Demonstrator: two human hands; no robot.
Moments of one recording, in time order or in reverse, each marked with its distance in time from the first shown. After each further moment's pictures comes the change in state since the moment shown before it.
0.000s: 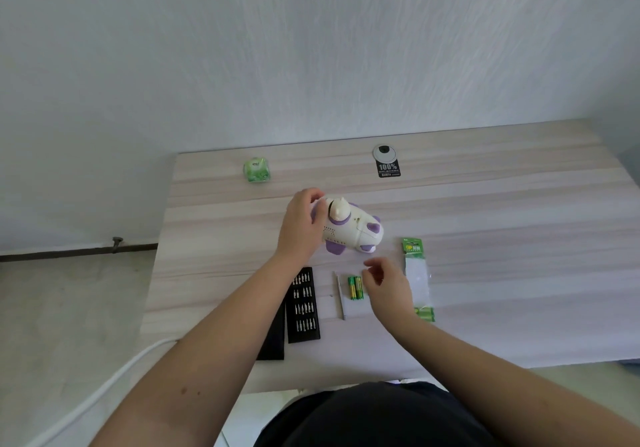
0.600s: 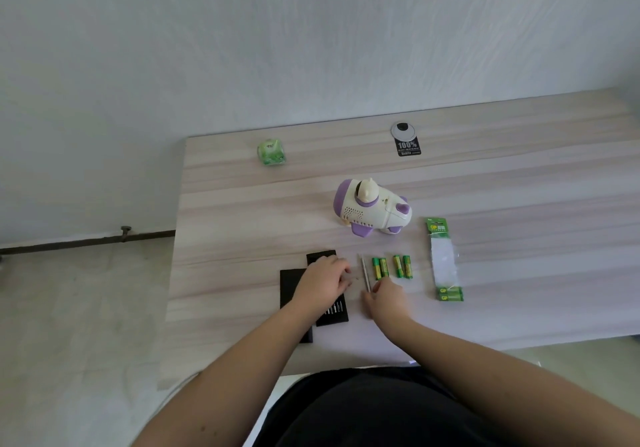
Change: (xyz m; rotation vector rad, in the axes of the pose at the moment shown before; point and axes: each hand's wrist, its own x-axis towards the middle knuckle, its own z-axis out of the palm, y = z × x) left_hand -0.098 -0.078 0.004 0.404 -0.590 0.079; right_hand -0.013 0.029 0.075 -0.444 -0.183 0.295
